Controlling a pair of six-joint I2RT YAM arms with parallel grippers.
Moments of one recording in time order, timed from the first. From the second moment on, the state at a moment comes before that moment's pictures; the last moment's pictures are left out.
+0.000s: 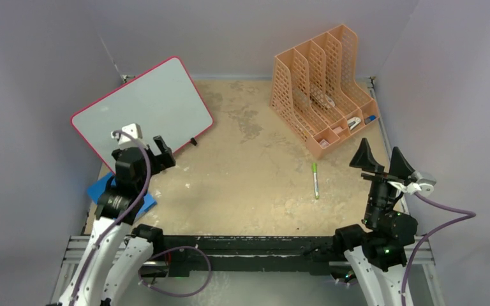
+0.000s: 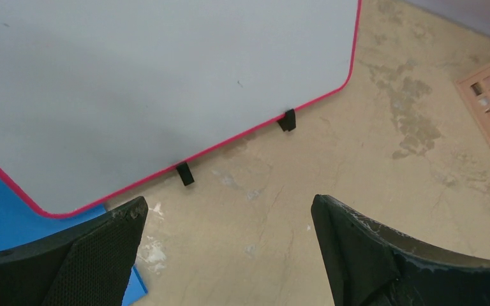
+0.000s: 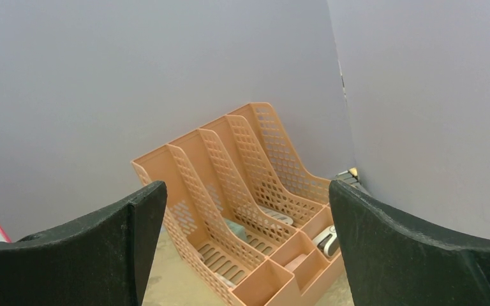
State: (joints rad) left arm -0.23 0.55 0.71 -0.53 -0.35 -0.39; right arm 0.24 0.05 0.46 0.09 0.42 0.10
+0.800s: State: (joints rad) left arm -0.13 1.14 0.71 -0.56 -0.32 -0.85; right arm 0.31 0.01 0.45 0.09 0.41 0.10
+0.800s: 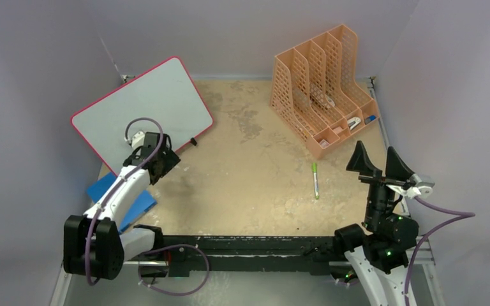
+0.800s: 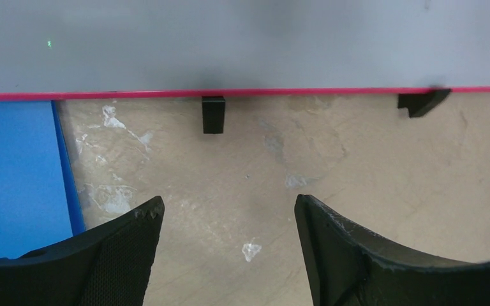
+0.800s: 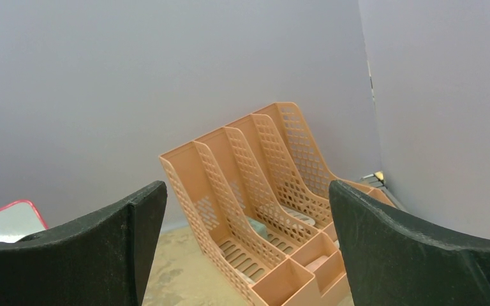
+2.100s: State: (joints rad) left arm -0.04 1.43 0.67 -0.26 -0.35 -0.85; right arm 0.33 0.01 0.44 0.10 0.40 0.10
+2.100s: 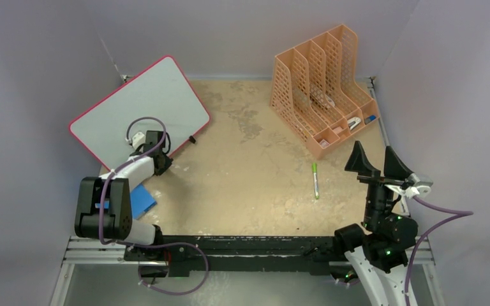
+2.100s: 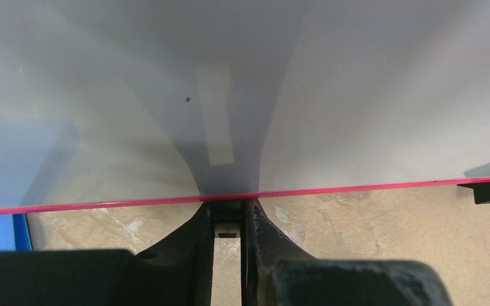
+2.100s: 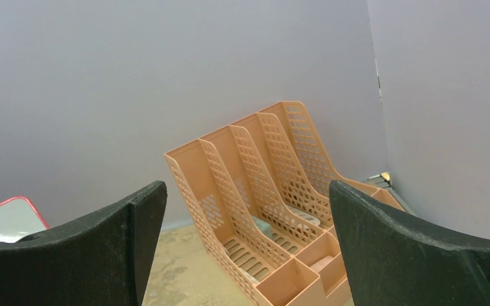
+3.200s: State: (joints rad) left arm -0.55 1.41 0.68 -0.35 -0.33 -0.94; right arm 0.33 0.01 0.44 0.10 0.40 0.09
